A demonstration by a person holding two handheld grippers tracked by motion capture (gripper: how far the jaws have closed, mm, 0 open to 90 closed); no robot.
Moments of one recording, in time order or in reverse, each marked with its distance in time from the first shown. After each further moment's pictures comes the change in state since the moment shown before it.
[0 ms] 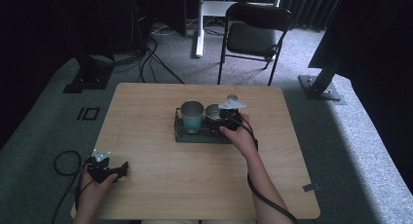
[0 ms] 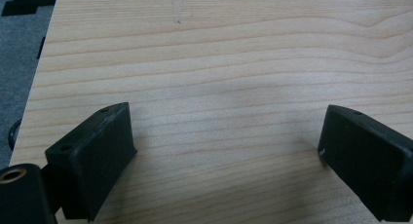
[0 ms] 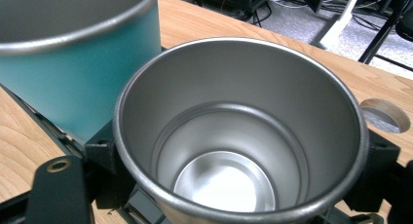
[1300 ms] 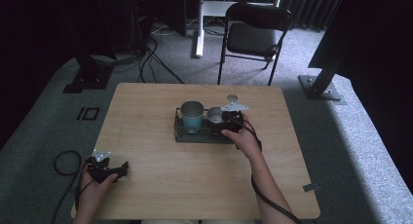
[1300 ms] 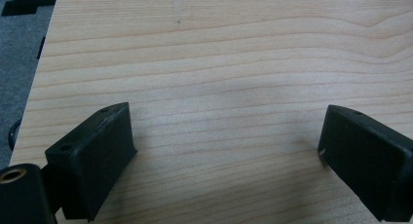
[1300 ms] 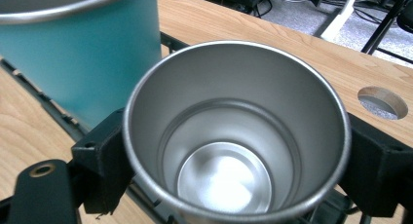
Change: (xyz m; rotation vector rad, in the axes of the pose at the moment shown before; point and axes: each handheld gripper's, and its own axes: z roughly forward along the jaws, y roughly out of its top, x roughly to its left) left arm 0.000 0.000 0.000 -0.001 0.000 0.000; right arm -0.002 -0.007 -0.007 0.011 0.007 0.011
